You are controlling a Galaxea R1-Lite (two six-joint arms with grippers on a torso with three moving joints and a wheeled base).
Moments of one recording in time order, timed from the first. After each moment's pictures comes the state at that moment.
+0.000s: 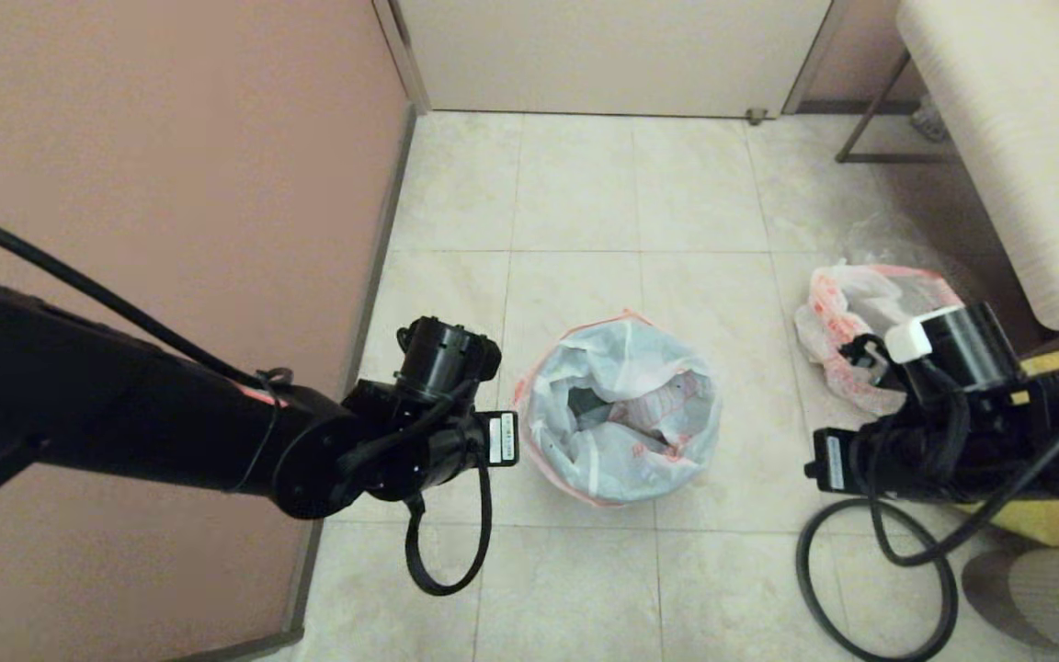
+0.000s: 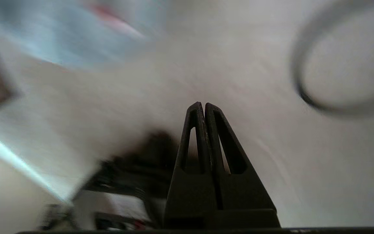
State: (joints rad) left arm -0.63 1.91 -1.05 -0.20 0.37 -0.36; right arm 0.32 1.67 -0.92 0.07 -0.05 0.38
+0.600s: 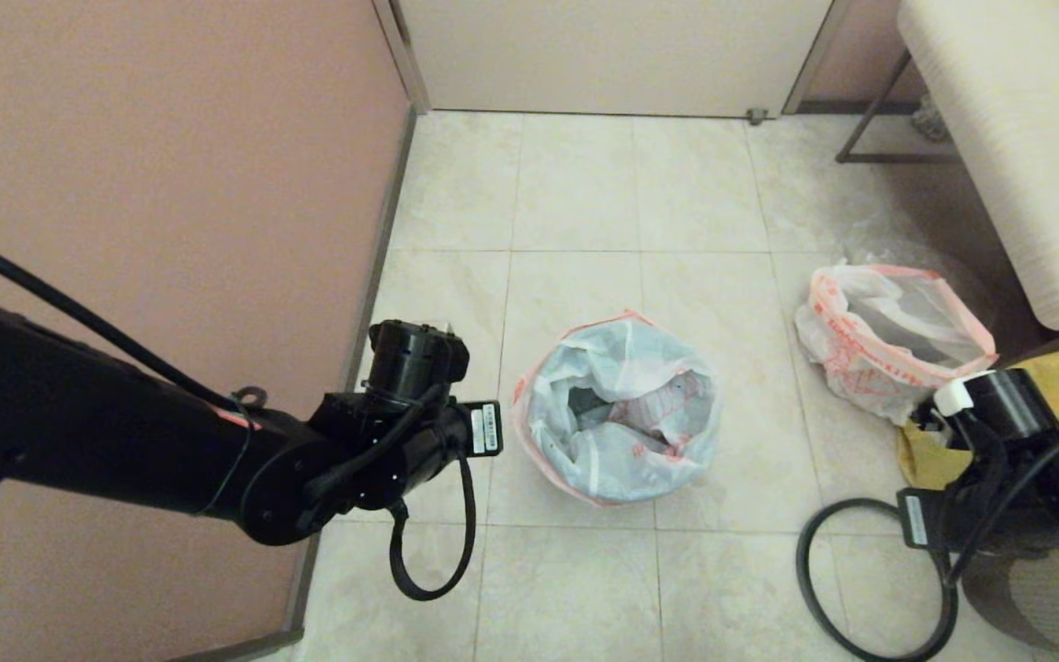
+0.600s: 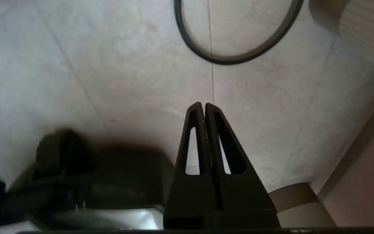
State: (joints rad) left arm -0.60 1.88 -0.95 -0.41 0.38 -0.31; right arm 0.07 1.78 -0.82 0.06 -0.20 0.24
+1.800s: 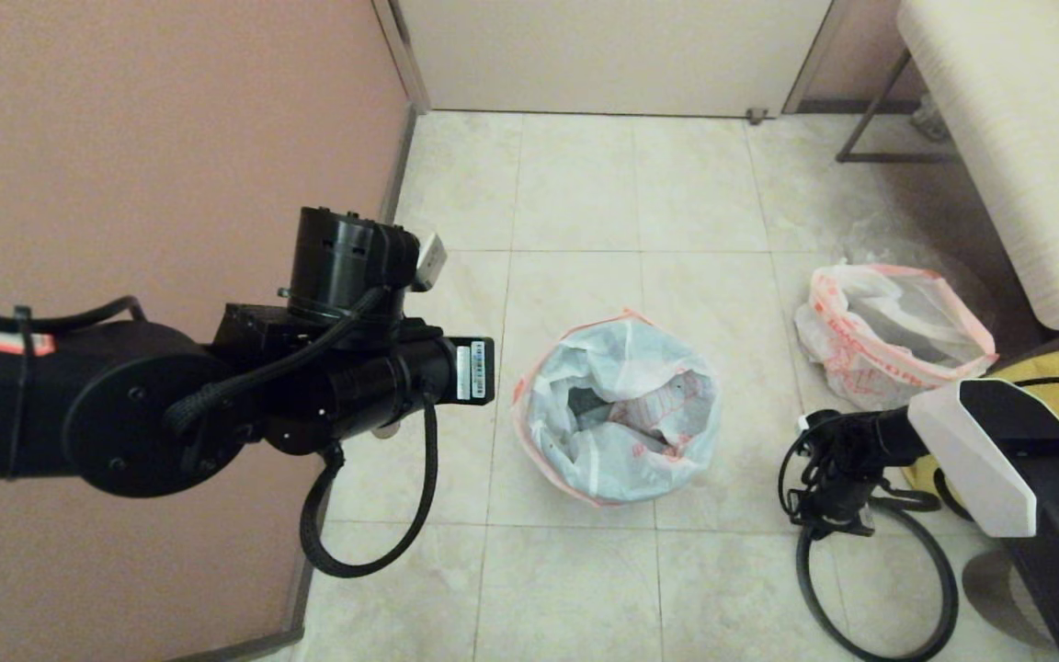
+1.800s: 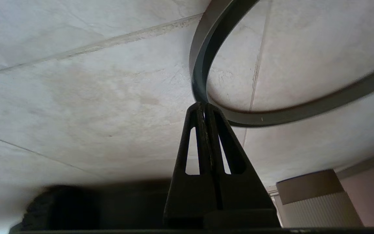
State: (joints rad) left arm -0.65 1.69 -1.10 -0.16 0.33 -0.20; right arm -0.04 2.81 -1.92 0.44 -0.08 0.22
